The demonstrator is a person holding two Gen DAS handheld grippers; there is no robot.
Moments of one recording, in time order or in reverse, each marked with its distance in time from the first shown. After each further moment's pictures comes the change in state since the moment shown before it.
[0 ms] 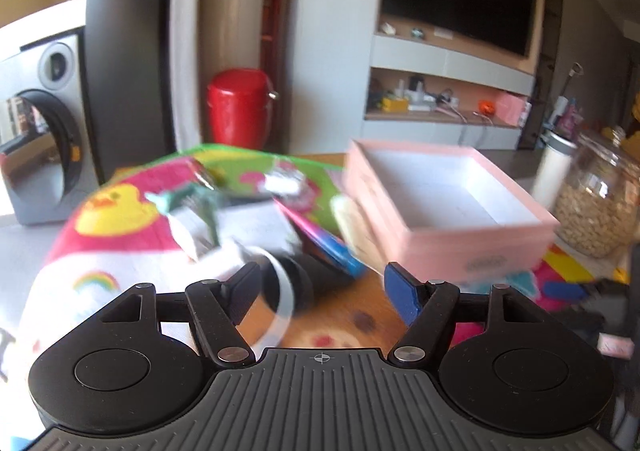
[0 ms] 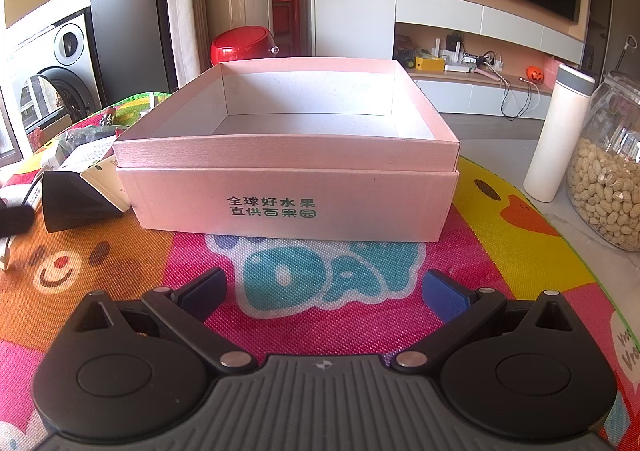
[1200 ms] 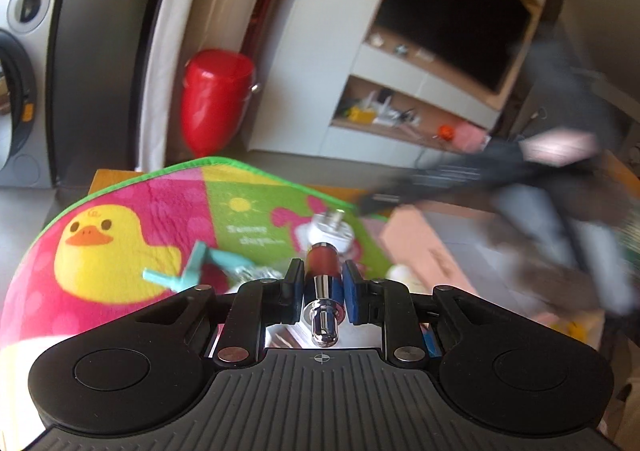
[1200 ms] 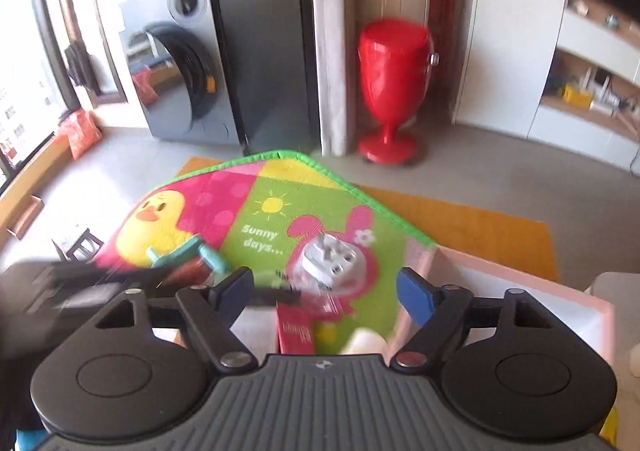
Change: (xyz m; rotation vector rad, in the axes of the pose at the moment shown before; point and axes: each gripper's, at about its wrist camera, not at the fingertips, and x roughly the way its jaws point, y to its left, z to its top) left arm 0.053 0.119 0.047 -0.135 0.028 -0.273; right arm 0.089 0.159 0.232 -0.260 0.202 0.310
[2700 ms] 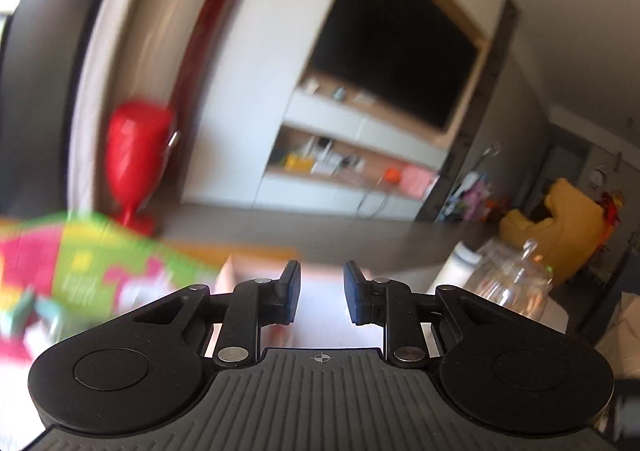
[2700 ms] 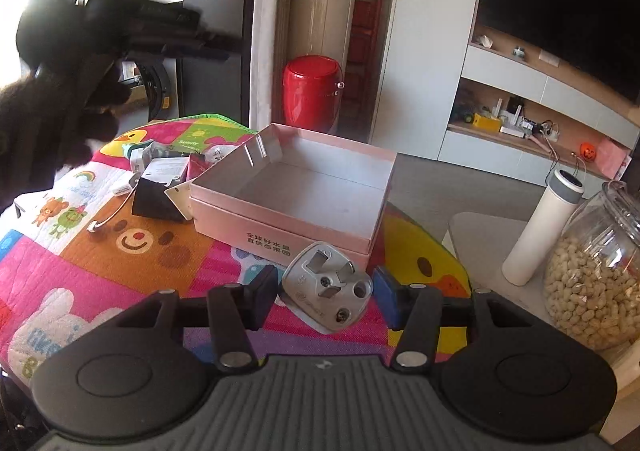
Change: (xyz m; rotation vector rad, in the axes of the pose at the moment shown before) left arm 0.034 -0.155 0.000 -0.015 -0.103 -0.090; right arm -0.208 -0.097 -0.257 -0.016 -0.223 -0.179
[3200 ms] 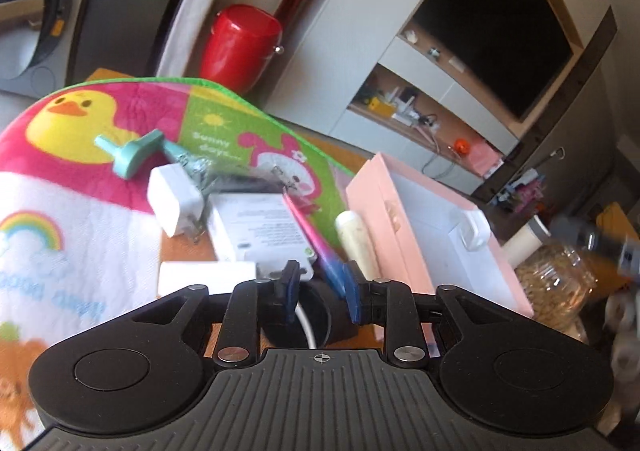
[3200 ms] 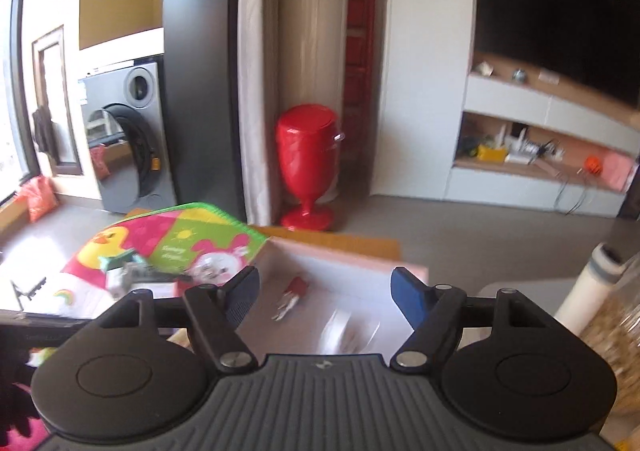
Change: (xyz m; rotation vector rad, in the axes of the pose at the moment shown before) left arm -0.019 0.104 -0.039 -0.240 0.153 0.119; right arm 0.071 0.016 0.105 0.082 -0.101 0.030
